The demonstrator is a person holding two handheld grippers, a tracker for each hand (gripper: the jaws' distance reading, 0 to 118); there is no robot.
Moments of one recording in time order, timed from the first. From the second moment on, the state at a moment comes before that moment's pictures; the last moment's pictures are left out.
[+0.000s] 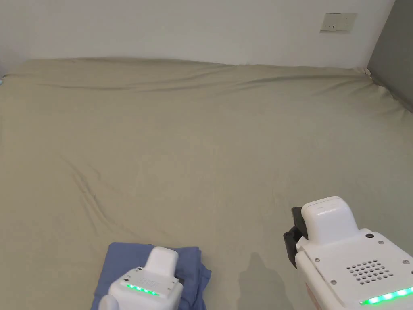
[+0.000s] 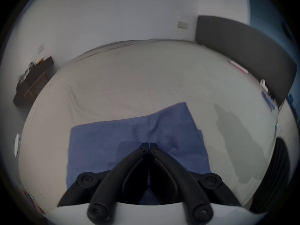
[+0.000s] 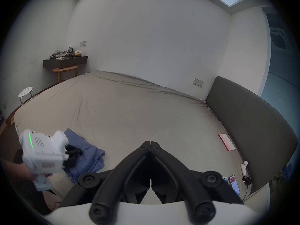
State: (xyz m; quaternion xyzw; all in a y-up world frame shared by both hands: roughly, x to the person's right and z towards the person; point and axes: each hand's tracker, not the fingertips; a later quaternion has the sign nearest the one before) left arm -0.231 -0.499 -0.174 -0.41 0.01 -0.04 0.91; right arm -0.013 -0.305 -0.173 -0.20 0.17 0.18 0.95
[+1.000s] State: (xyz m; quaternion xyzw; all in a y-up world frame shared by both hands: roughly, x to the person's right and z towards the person) left arm -0.389 -0.440 -0.083 -0.32 0.09 0.05 0.94; right arm -0.149 -0.413 -0.216 -0.32 0.33 0.19 0.87
